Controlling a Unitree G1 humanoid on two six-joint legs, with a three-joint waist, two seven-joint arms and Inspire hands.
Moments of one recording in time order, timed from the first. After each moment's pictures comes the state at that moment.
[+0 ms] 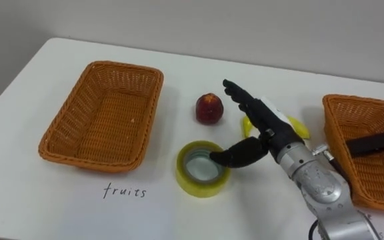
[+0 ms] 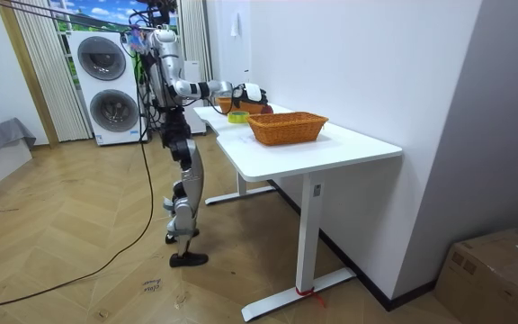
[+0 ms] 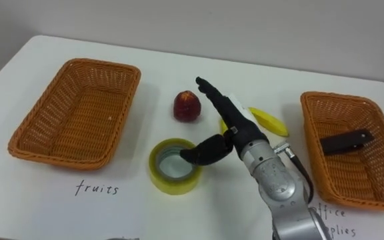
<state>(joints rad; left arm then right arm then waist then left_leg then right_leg) 0.24 0.19 0.03 1.02 0.27 0.18 0.19 -0.02 -0.27 0.20 -0.09 -0.20 0.16 0.20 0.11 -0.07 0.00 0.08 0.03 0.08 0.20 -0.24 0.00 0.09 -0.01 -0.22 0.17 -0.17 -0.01</state>
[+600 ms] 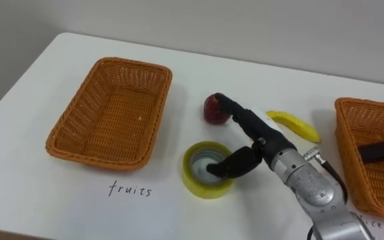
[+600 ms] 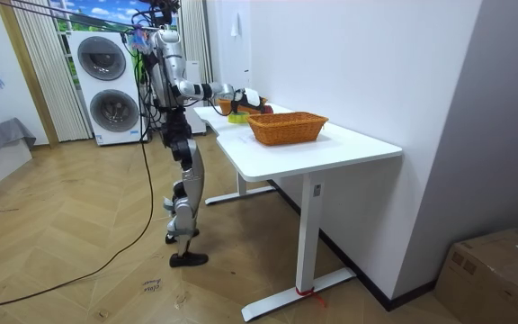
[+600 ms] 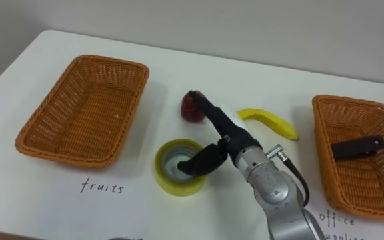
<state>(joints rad) 0.22 0.18 0.04 1.01 0.28 0.18 0.17 -0.02 -0.26 0.23 -0.06 -0.25 0.18 0.24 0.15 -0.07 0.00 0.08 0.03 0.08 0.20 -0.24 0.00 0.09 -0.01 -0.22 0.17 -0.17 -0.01</state>
